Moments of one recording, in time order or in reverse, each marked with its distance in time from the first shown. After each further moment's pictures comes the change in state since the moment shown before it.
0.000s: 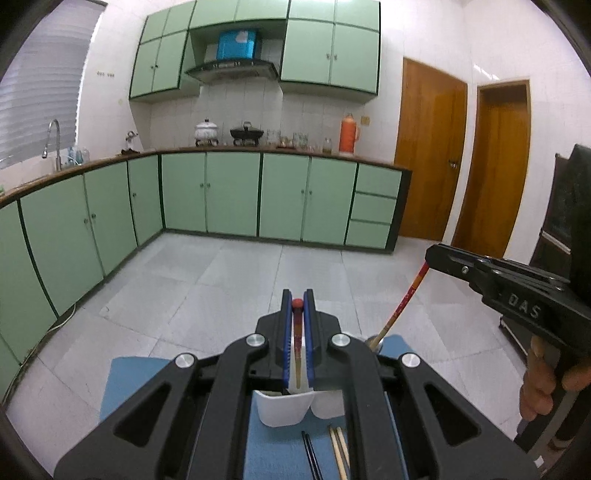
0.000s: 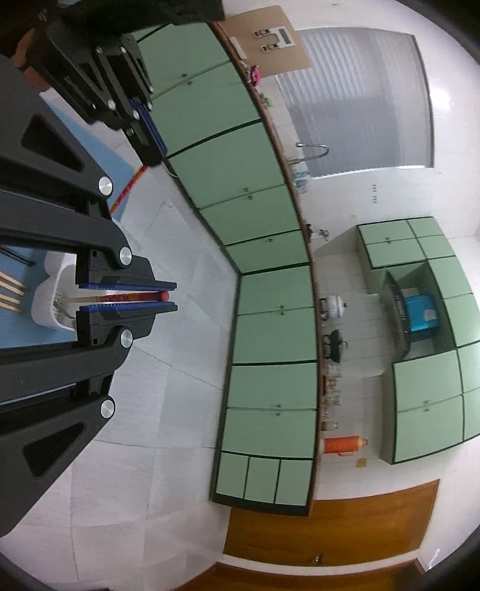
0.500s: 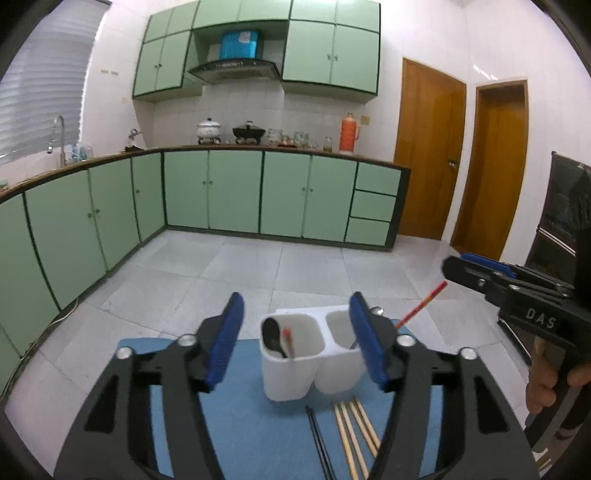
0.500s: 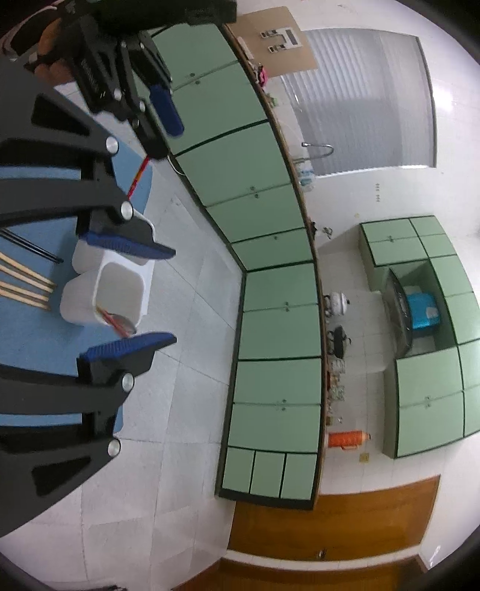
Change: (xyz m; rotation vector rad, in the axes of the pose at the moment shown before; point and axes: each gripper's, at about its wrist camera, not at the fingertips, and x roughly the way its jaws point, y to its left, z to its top) left arm -0.042 0.017 -0.031 -0.013 -0.022 0.009; right arm -0.045 -0.002 -0.040 0.015 -0.038 -0.044
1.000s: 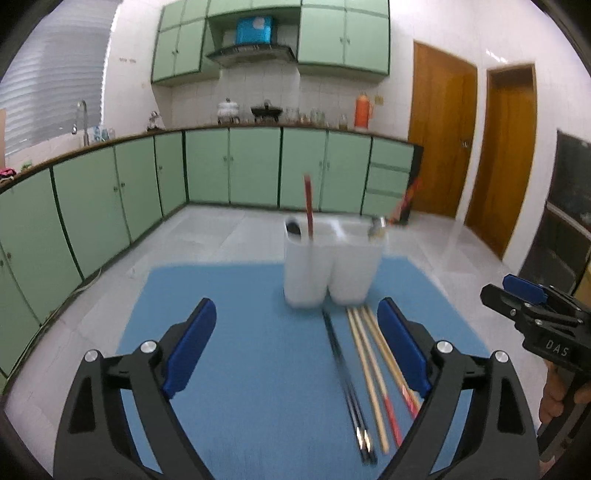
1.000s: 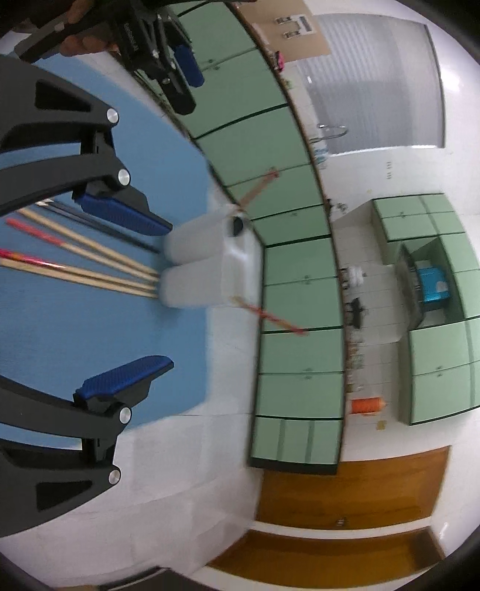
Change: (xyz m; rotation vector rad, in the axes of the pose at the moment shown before) left arm -0.072 -0.003 -0.106 0.015 0.109 0.067; right arm -0.068 0.013 -0.137 0.053 0.113 -0.088
